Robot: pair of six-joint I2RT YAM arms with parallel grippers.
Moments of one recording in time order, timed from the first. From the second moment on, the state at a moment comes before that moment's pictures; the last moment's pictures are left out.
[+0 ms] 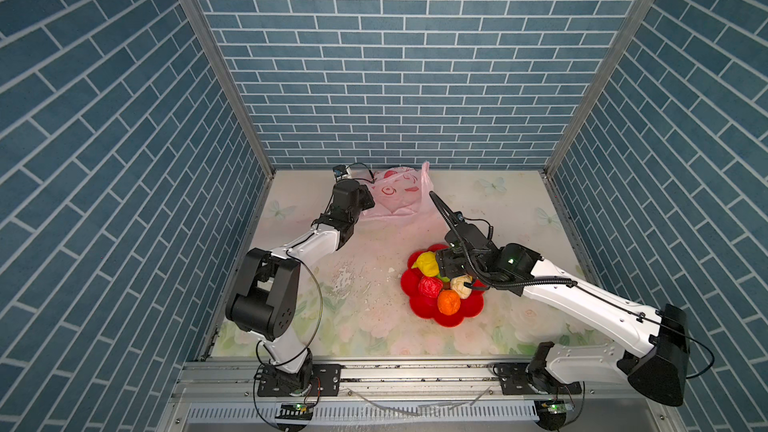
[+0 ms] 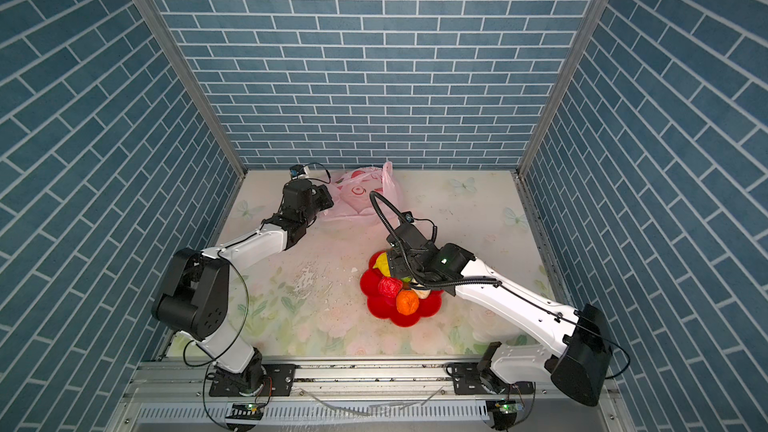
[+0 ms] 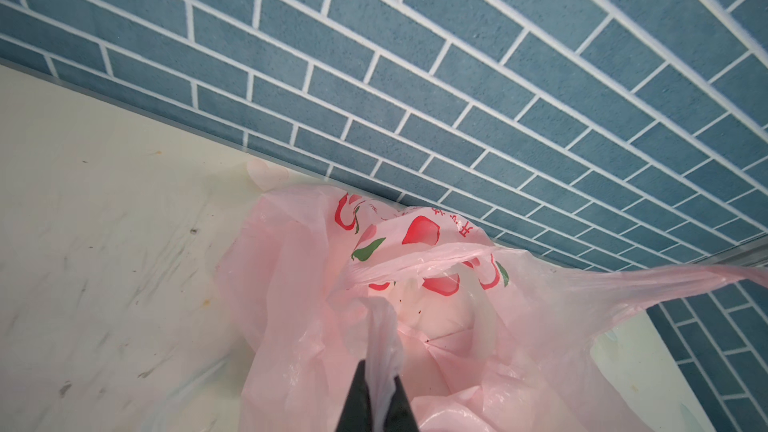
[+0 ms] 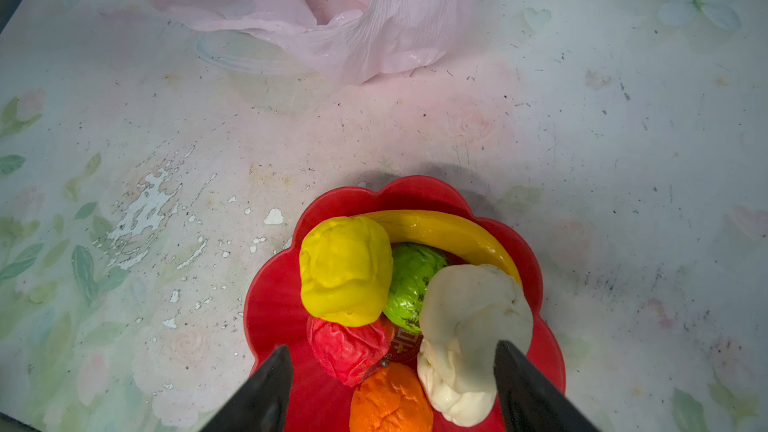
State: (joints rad) left arm -0.34 1.70 1.09 0.25 -0.14 -0.56; right arm 0.94 1.26 1.09 -0.74 0.31 0.51
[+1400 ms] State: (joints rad) left arm -0.33 0.92 0.76 -0.24 -0.36 -0.37; right arm 0.64 1.06 0.76 -0.24 0.45 0.29
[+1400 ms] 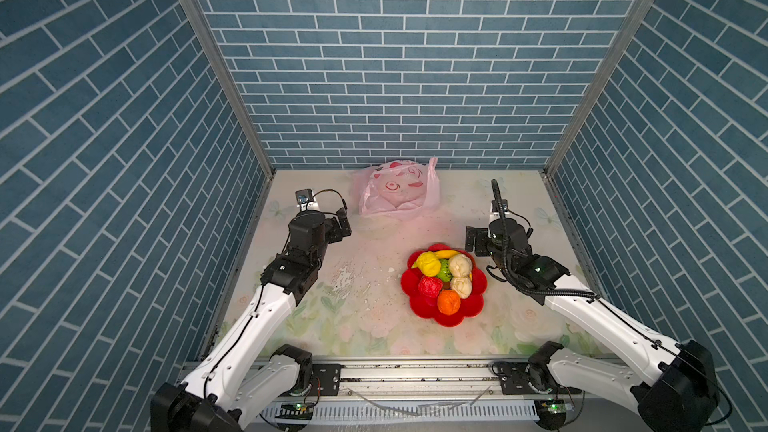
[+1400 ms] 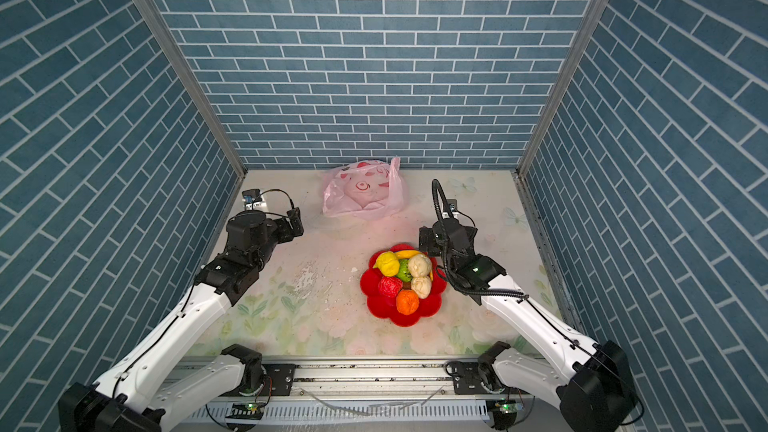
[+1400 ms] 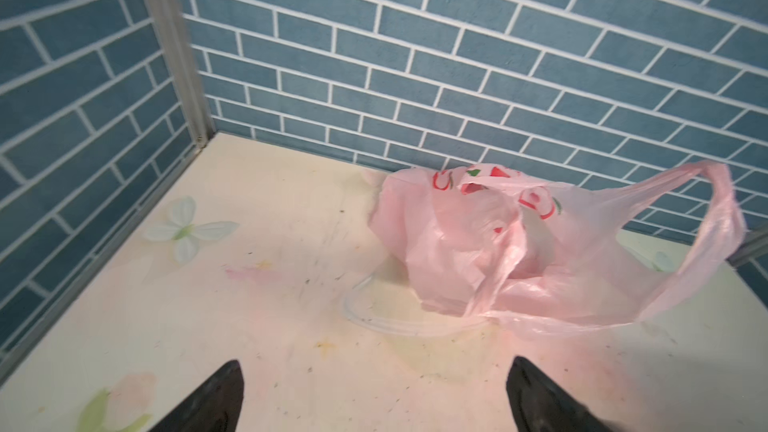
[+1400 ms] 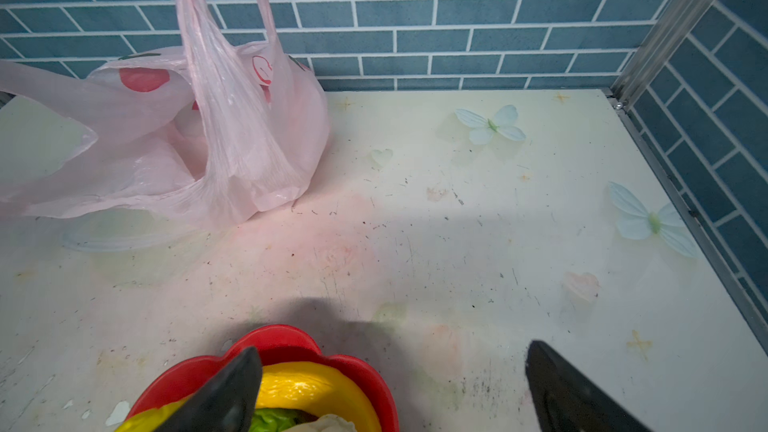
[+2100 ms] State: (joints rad) left arm -0.33 0.62 0.20 0.02 -0.77 -0.15; right arm 0.60 0.90 0.52 -0.06 0.63 0.25
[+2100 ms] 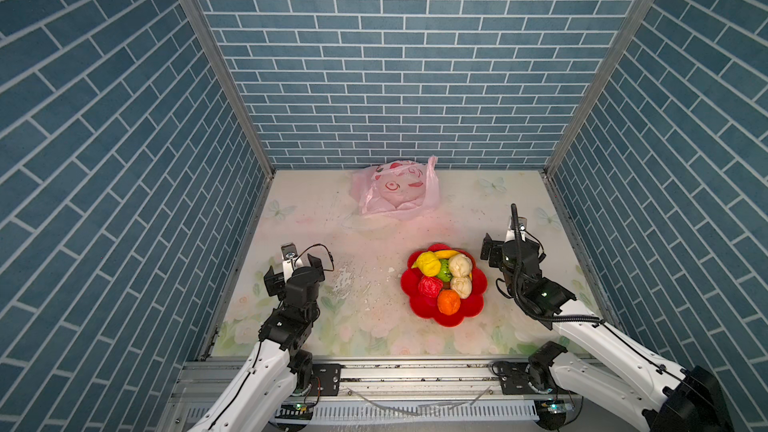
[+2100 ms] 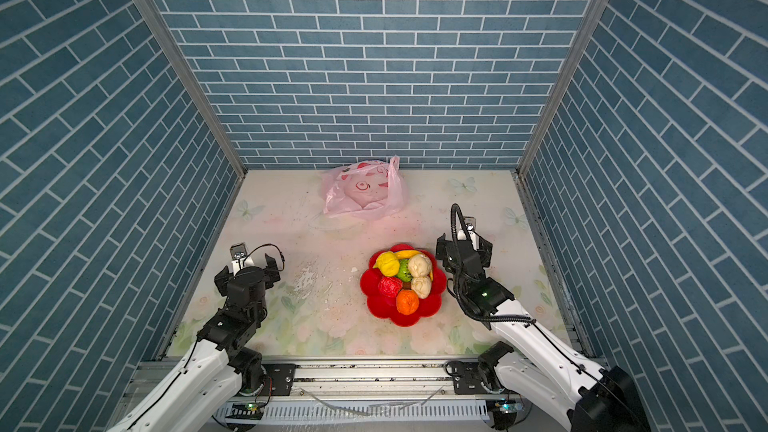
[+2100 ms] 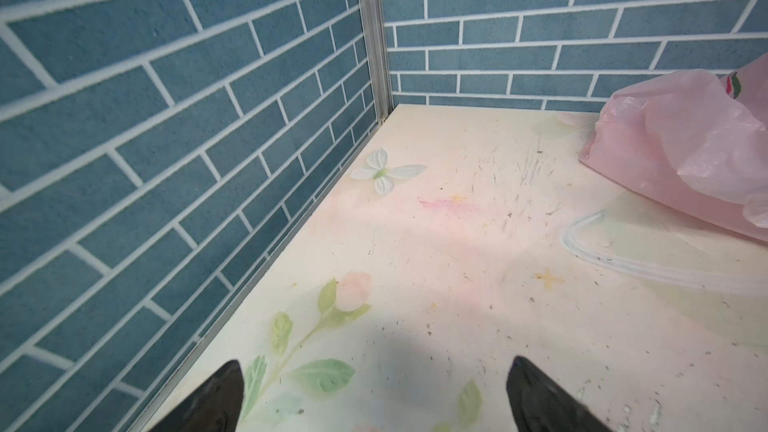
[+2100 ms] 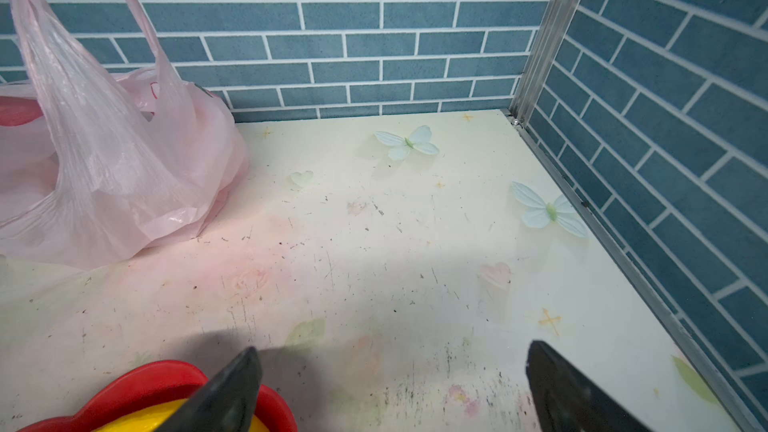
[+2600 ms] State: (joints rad) left arm -0.15 1.31 0.23 0.72 -0.56 0.02; right arm 0.59 0.90 0.46 -0.01 0.72 0.21
